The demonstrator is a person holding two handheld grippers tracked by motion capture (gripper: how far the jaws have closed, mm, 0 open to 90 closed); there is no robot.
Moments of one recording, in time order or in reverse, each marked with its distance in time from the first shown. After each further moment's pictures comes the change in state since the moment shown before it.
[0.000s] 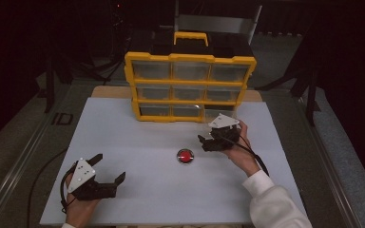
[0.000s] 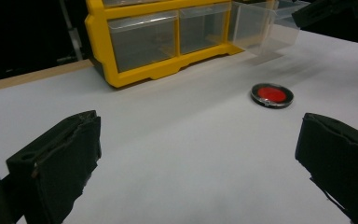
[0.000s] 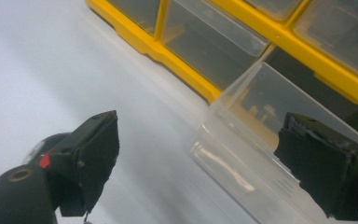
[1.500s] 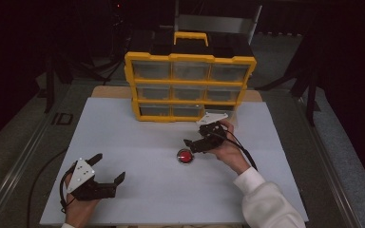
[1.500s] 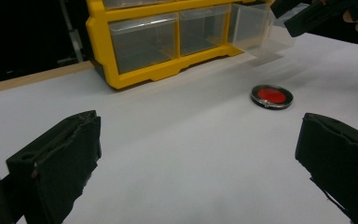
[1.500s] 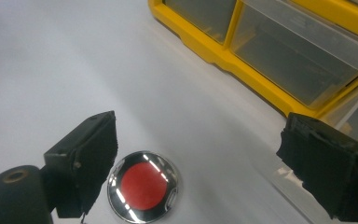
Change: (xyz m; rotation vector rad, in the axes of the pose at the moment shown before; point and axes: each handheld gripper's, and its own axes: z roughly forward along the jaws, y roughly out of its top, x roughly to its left) left arm 0.000 0.001 -0.001 -0.004 -0.001 0.002; right arm 0.019 0.021 0.017 0.034 0.223 0.065
